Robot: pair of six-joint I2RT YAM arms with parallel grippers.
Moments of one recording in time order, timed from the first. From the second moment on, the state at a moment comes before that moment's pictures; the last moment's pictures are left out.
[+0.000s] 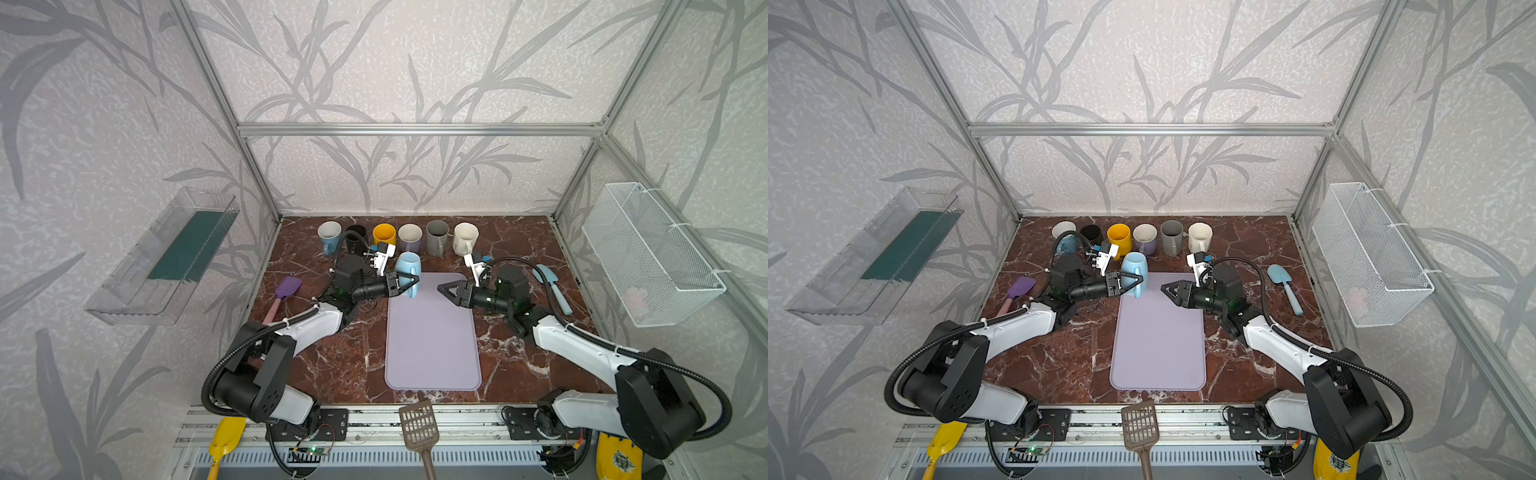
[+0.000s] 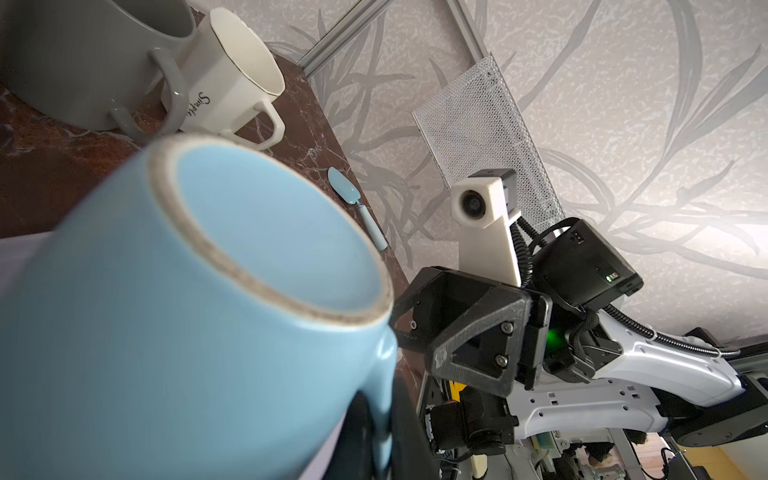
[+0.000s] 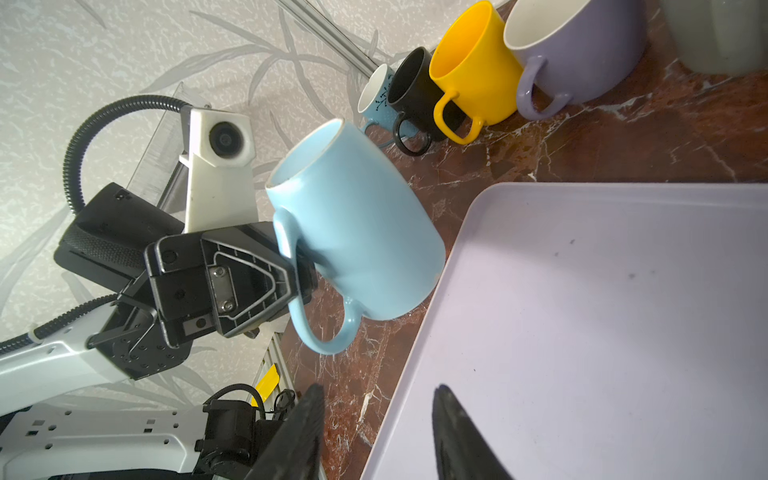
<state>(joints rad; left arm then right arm) -0.41 1.47 0.70 0.60 0.83 -0.83 0.46 1.28 0.61 0.34 -0.61 0.77</state>
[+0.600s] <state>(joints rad) -0.39 1.48 0.91 0.78 0.86 -0.91 0.46 1.43 0.60 0.81 -0.66 1.09</state>
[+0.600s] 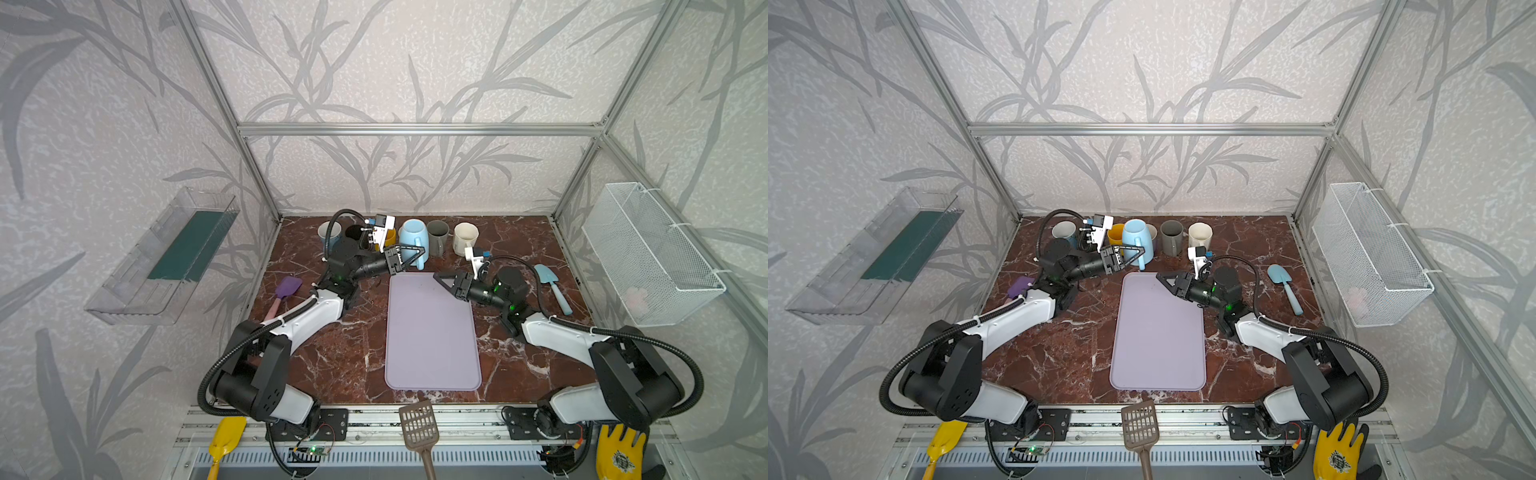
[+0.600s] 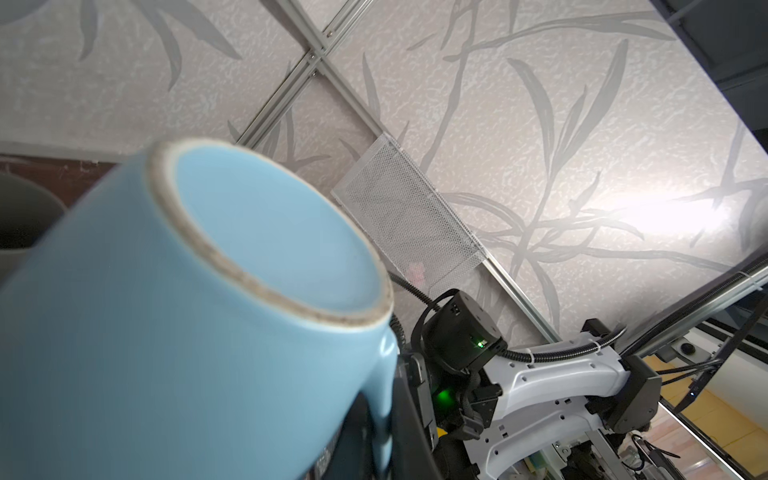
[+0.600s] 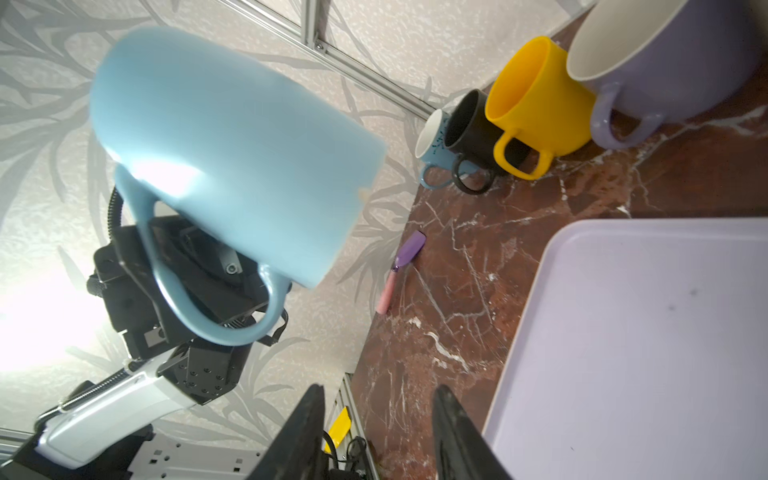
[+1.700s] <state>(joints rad) -0.31 1.61 1.23 1.22 0.89 -1.18 0.54 1.73 1.15 1.27 -0.65 1.55</state>
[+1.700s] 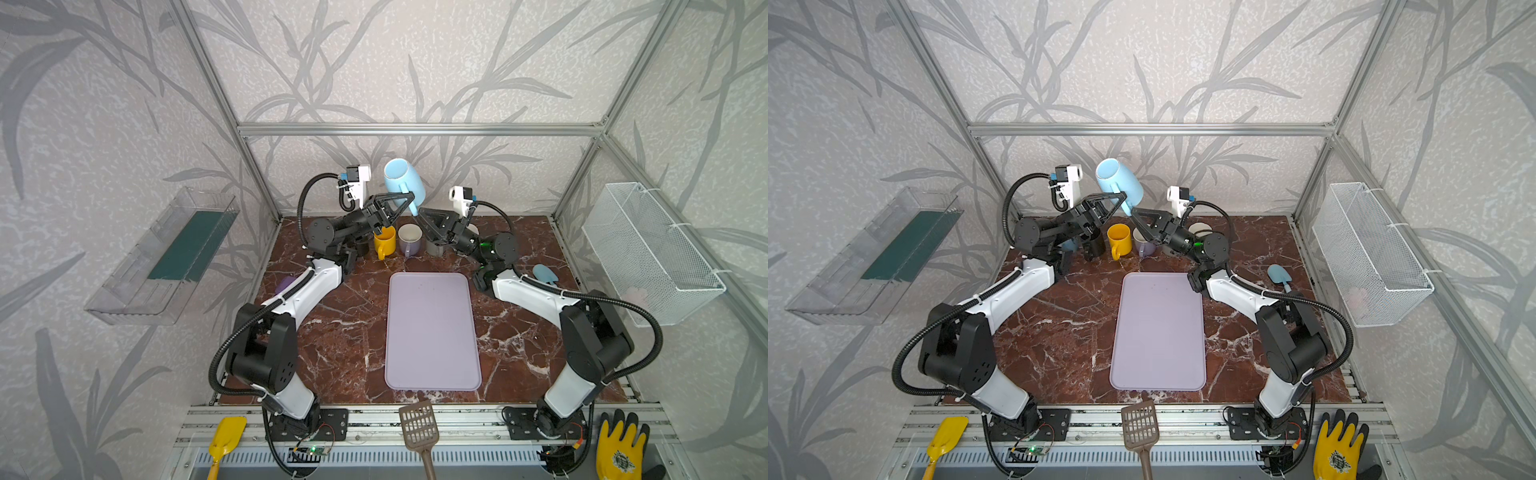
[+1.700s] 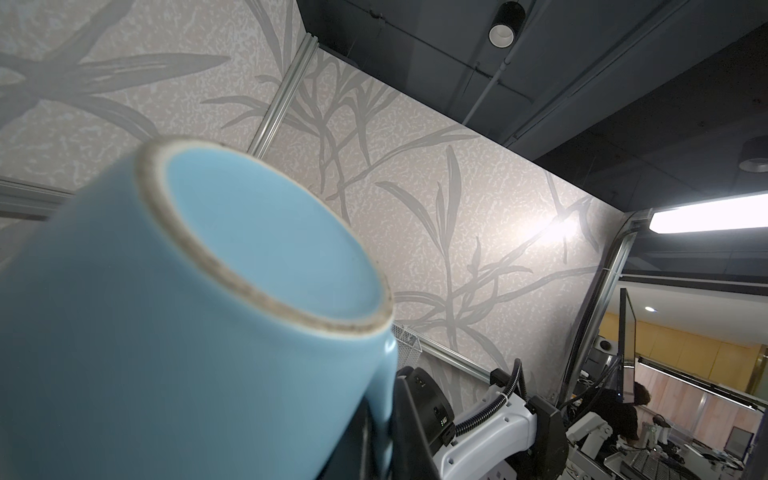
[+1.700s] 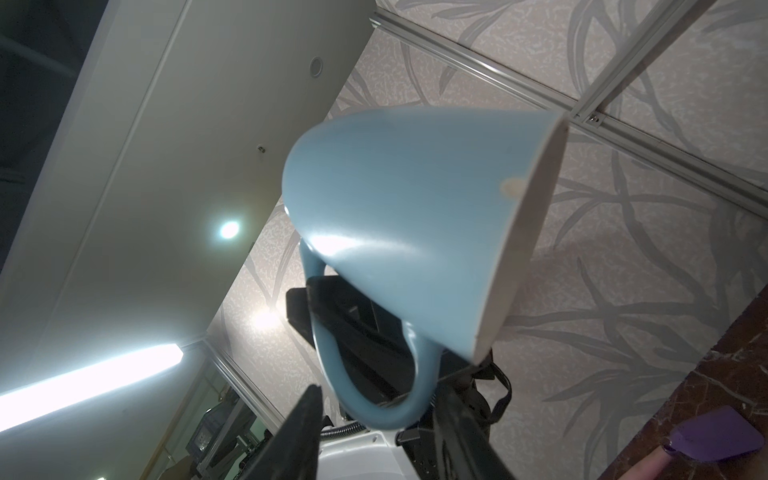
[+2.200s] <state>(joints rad) -0.30 1.51 1.16 1.22 0.89 -1.14 0.59 1.75 1.21 1.29 -0.64 1.62</state>
